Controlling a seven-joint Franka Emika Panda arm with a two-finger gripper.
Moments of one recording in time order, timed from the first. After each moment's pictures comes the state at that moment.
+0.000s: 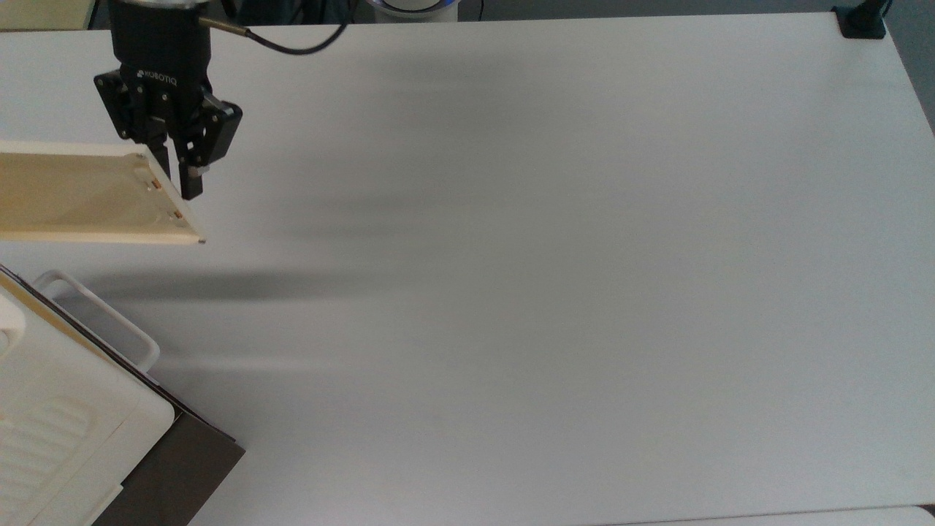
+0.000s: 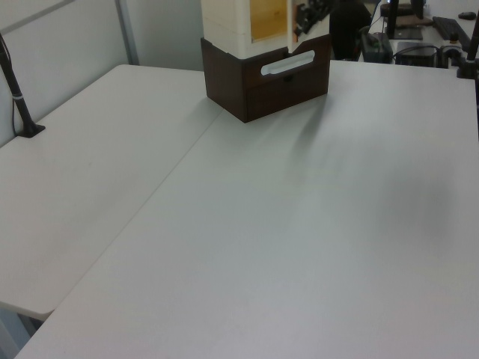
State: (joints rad) arm 0.05 0.18 -0.28 -1.62 0.05 2.34 0.14
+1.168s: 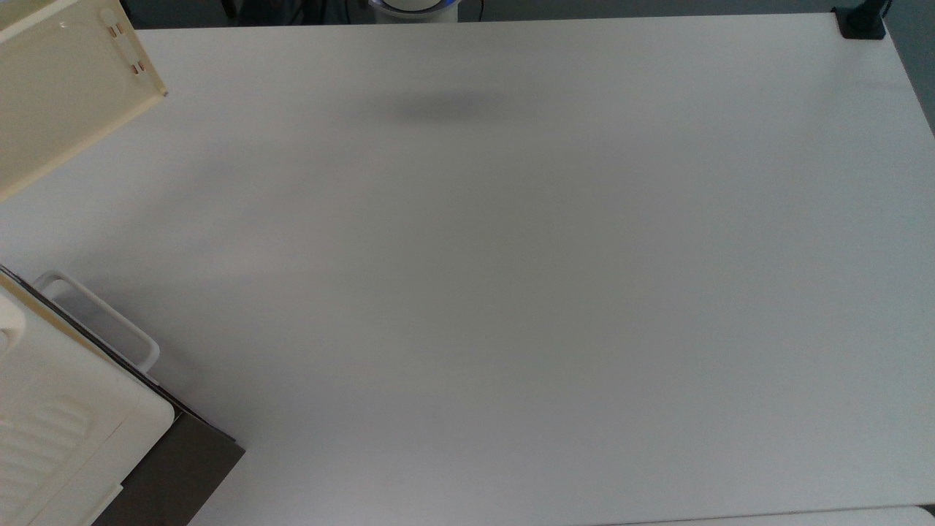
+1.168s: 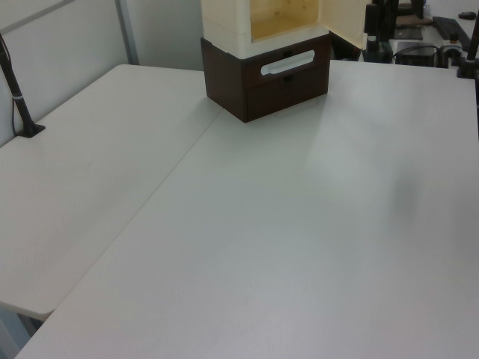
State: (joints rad) arm 0.03 -0.04 -0.14 -1.62 0.06 1.52 -0.03
